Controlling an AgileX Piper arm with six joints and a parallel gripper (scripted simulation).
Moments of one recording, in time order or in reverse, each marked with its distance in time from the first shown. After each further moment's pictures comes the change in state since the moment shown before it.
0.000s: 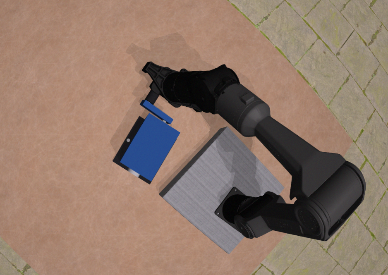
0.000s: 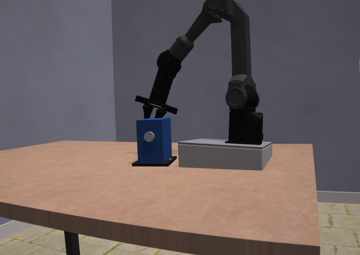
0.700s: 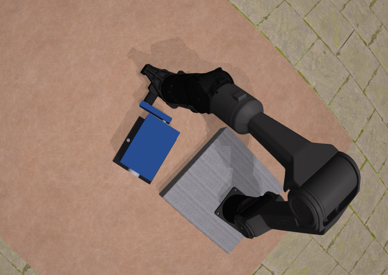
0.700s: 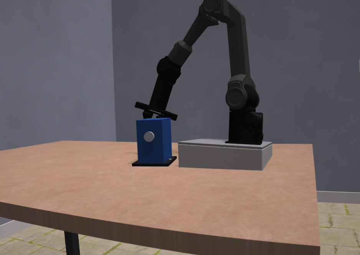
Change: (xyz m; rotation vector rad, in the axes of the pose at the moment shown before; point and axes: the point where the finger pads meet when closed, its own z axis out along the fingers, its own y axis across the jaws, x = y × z) arm 0.000 -0.005 0.020 -0.001 -0.001 0.000
